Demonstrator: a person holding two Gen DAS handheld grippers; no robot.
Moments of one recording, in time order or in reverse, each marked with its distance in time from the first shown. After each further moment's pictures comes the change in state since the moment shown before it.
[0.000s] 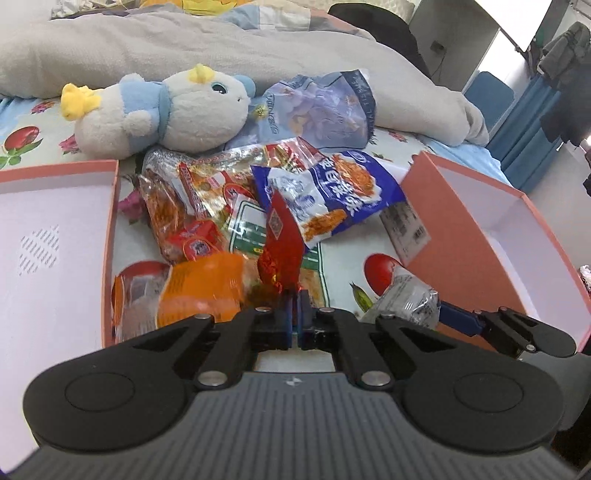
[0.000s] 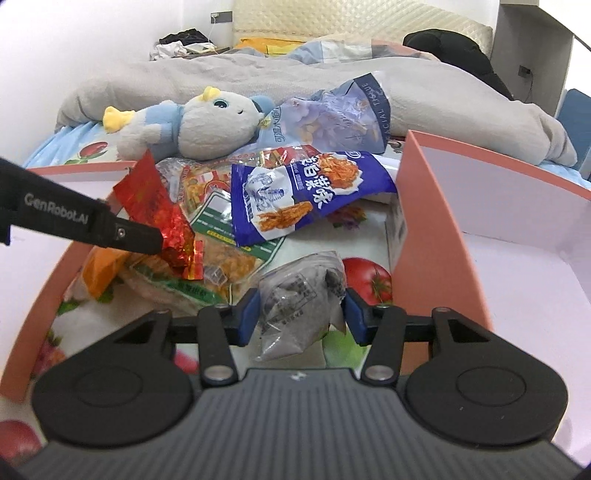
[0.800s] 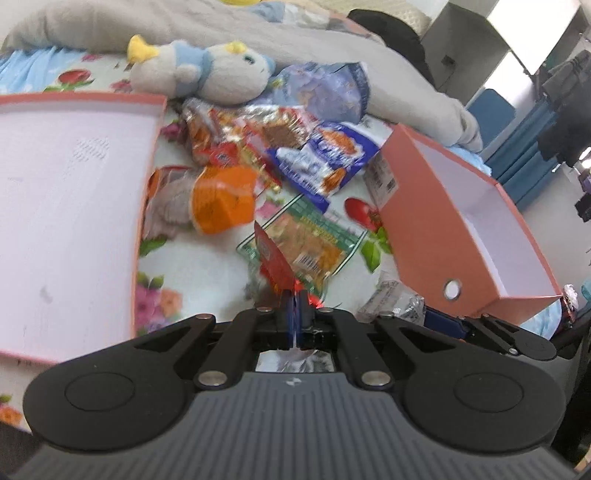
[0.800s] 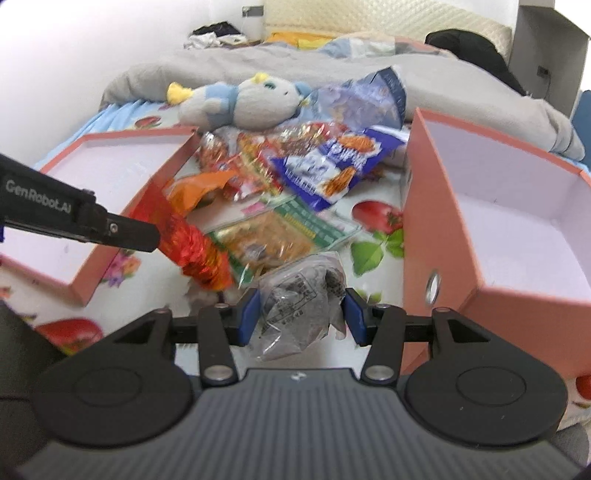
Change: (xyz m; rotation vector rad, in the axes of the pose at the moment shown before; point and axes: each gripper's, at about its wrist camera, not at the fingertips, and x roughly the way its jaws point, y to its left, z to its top) left arm -0.085 -0.005 -0.093 -0.120 0.010 -0.008; right arm -0.072 0.015 -0.055 -0.037 0.045 0.090
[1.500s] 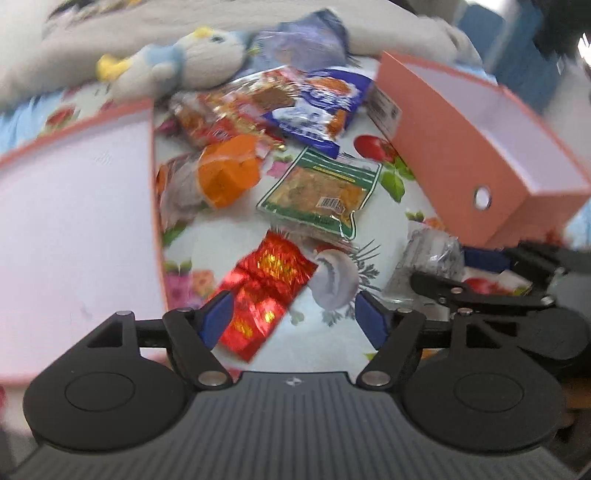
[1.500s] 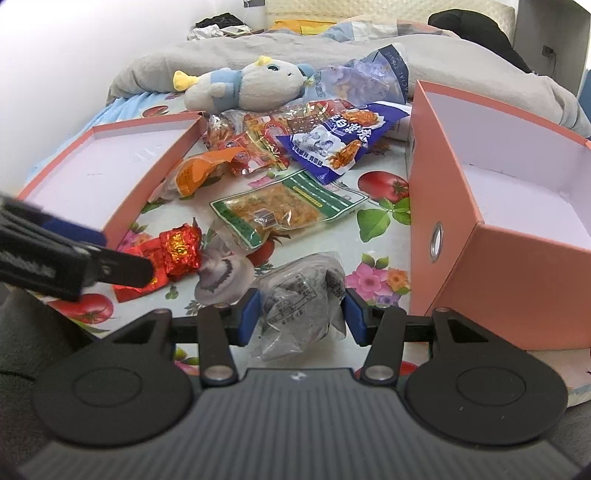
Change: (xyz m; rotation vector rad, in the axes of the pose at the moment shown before) left arm 0.008 -0.021 -0.015 0.334 0.120 0.152; right arm -0.006 -0.009 -0.018 0.033 0.024 0.042
